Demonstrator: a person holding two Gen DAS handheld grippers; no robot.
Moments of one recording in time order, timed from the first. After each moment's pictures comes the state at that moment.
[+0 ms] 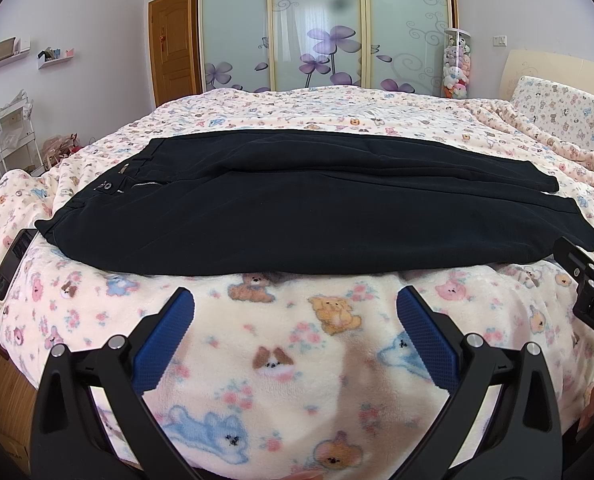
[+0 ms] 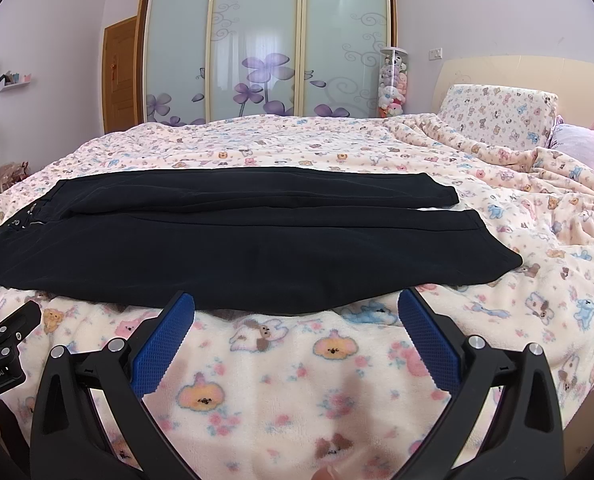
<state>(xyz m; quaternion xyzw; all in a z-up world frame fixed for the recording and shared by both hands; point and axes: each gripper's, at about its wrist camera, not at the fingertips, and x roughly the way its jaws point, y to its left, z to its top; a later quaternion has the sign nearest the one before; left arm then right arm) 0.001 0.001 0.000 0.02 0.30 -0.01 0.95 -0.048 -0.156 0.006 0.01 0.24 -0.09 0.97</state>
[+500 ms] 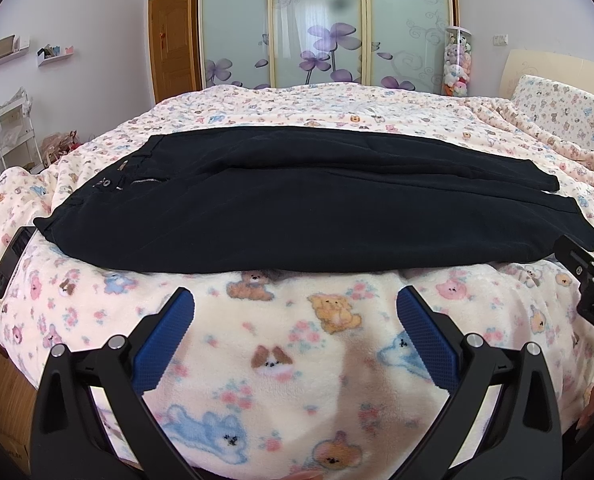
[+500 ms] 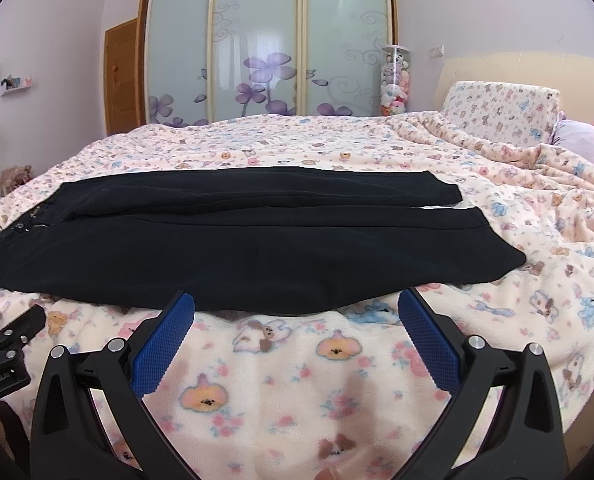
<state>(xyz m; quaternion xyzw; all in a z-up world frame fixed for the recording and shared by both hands) 0.002 0.000 -0.001 0.02 0.31 -0.01 0.95 -0.050 -0.163 0.001 0.02 0.24 -0.07 0.97</state>
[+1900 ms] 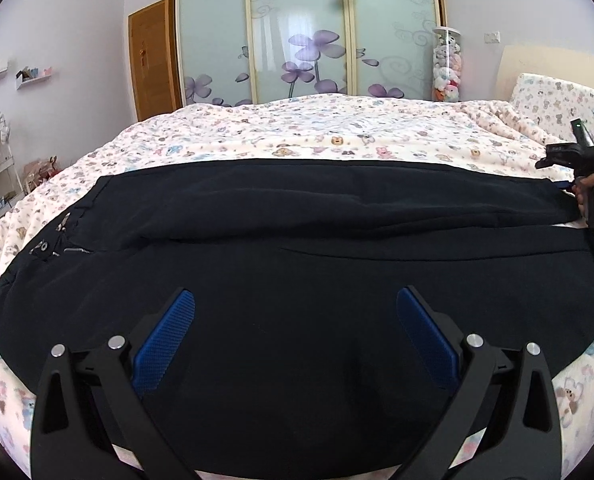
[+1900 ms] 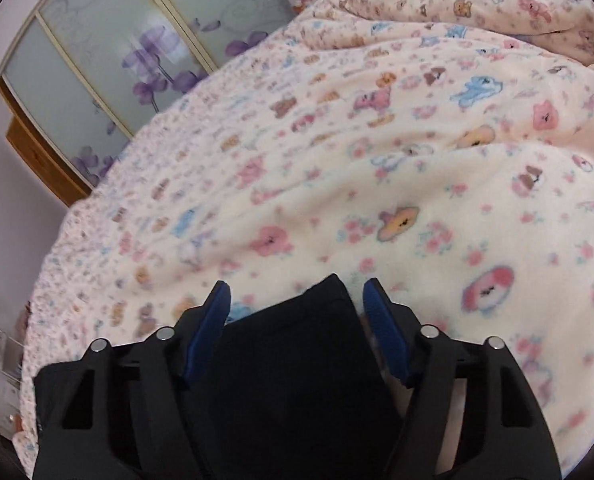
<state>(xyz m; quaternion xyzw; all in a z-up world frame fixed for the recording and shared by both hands) 0.134 -0.053 -0.003 0.04 0.28 -0.03 0.96 0.309 -0.529 -0.020 0.28 0.36 -0.10 0.88</state>
